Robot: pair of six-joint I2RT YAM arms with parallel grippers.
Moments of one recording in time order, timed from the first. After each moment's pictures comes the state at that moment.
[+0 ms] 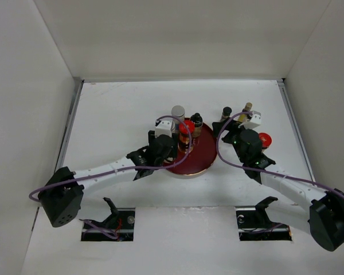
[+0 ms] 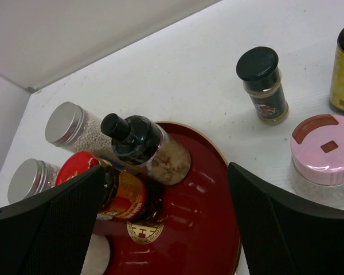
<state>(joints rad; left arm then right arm) -0.91 1.29 0.73 -0.02 -0.56 -0.47 0.51 1.07 0.49 0.43 0.33 0.59</state>
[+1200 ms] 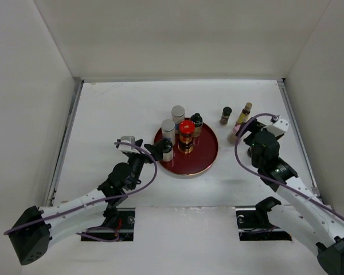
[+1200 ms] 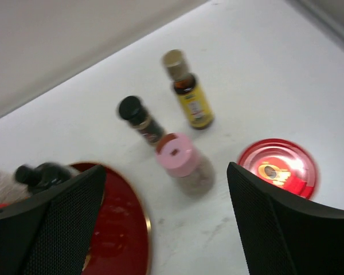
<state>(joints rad) -0.88 0.75 0.20 0.67 -0.61 -0.37 0.48 0.76 0.57 -0.04 0.67 0.52</state>
